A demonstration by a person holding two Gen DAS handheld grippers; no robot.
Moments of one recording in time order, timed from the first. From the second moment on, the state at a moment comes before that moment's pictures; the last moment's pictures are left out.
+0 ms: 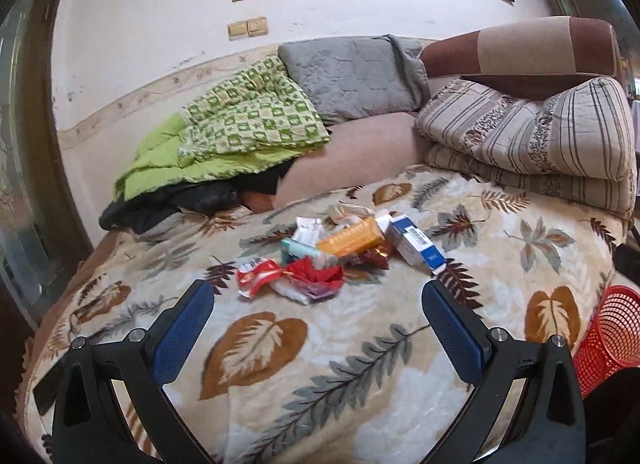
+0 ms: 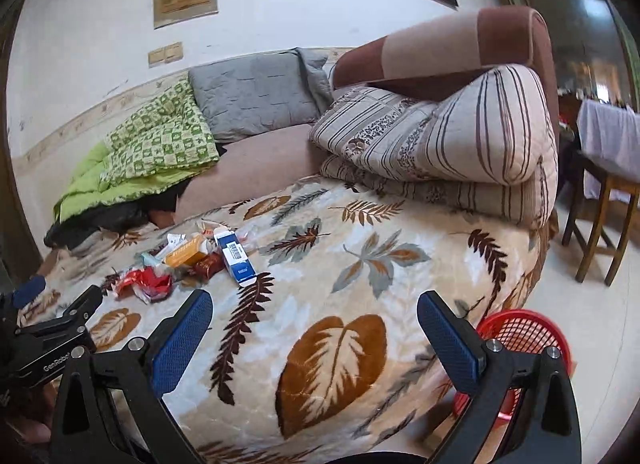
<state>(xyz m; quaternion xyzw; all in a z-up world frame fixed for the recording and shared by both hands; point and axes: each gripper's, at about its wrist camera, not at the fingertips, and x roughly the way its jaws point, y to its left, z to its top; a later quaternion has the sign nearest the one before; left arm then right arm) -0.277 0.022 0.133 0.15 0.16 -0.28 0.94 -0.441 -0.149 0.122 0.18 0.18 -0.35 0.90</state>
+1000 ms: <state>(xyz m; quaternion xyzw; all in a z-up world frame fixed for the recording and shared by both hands) -0.287 0.024 0.139 0.15 0.16 -0.28 0.93 -0.441 -0.144 0.119 0.17 0.19 -0.36 0.90</state>
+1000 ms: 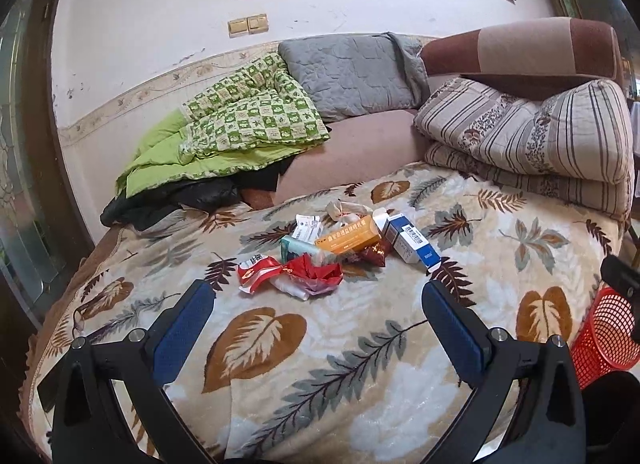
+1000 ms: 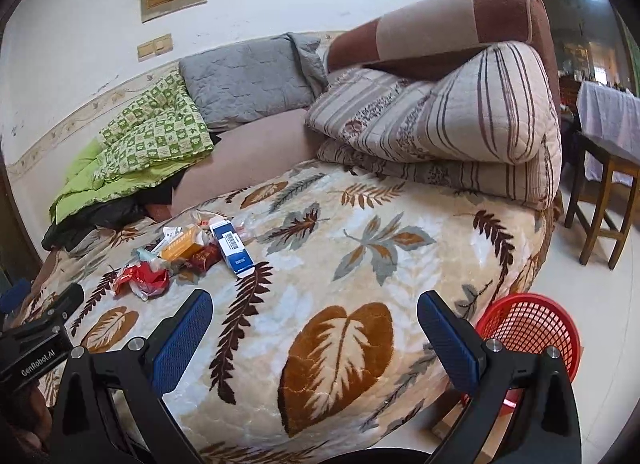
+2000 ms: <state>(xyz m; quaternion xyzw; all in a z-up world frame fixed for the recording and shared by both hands) -0.296 0.029 0.137 0.15 0.18 -0.29 0.93 -0.438 -0.109 0.124 0.10 0.21 -0.38 0.90</state>
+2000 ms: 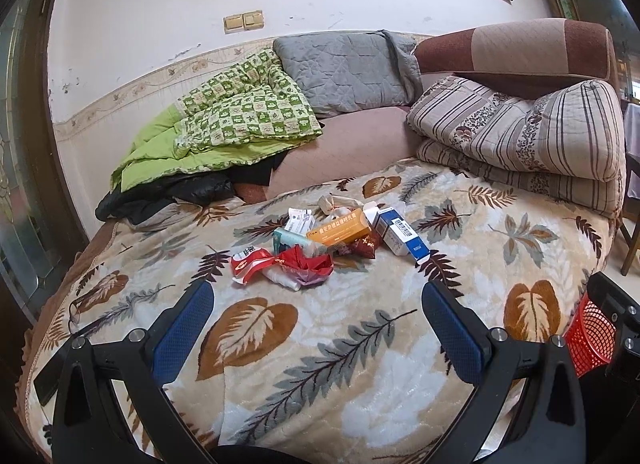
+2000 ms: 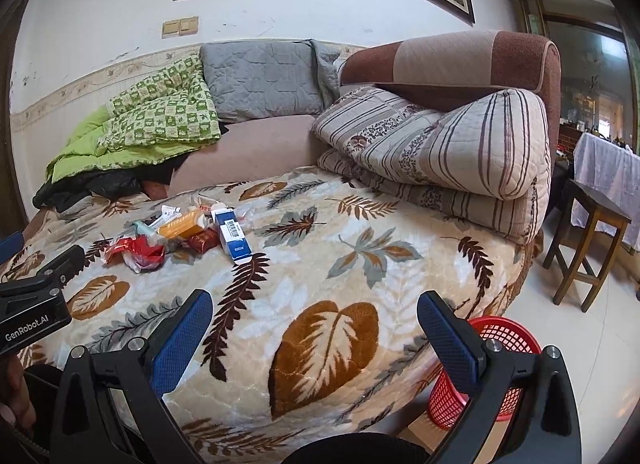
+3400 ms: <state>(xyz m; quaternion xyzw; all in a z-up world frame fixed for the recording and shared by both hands) -0.204 0.048 0.110 0.05 0.32 -0.30 0.90 -0.405 -0.121 0.113 0.12 0.25 -0.30 0.91</state>
